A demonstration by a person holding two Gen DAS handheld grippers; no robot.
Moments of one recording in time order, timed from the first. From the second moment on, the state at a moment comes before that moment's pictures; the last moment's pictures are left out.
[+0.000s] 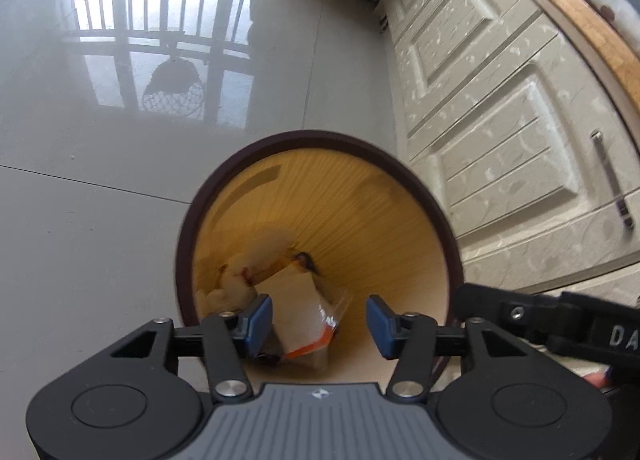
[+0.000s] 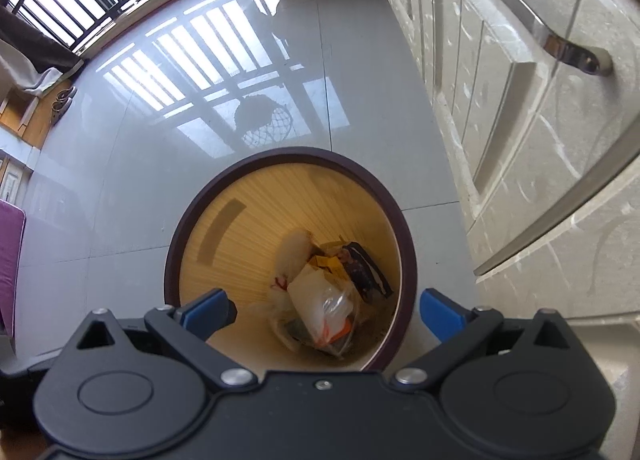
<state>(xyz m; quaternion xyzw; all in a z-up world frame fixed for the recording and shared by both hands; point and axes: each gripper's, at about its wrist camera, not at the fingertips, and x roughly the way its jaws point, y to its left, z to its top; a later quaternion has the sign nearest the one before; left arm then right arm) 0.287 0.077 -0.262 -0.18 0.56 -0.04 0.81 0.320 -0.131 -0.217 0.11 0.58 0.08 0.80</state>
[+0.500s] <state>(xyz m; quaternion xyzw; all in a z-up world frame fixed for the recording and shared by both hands) 0.271 0.100 -0.234 -0.14 0.57 -0.01 0.81 0.307 -0.127 -0.209 0.04 0.58 0.08 0.81</state>
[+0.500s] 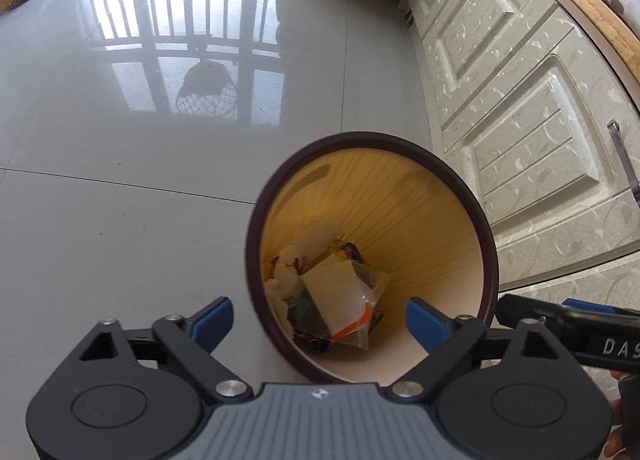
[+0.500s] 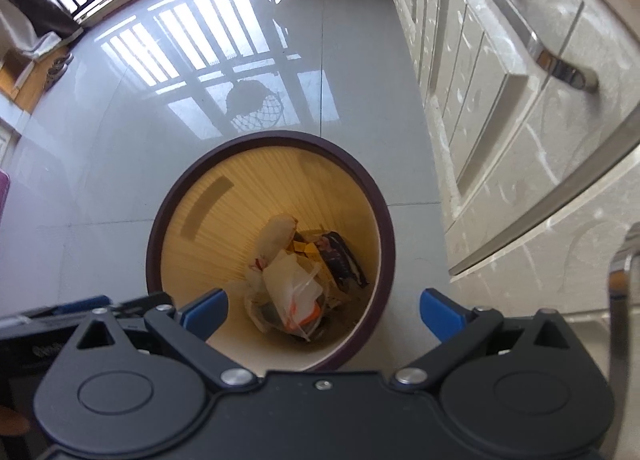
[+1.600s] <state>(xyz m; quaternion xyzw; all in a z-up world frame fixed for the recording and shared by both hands) 0.194 0.127 -0.127 -0.06 0.52 0.03 0.85 0.232 -0.113 -0.108 -0.03 0.52 0.08 0.85</state>
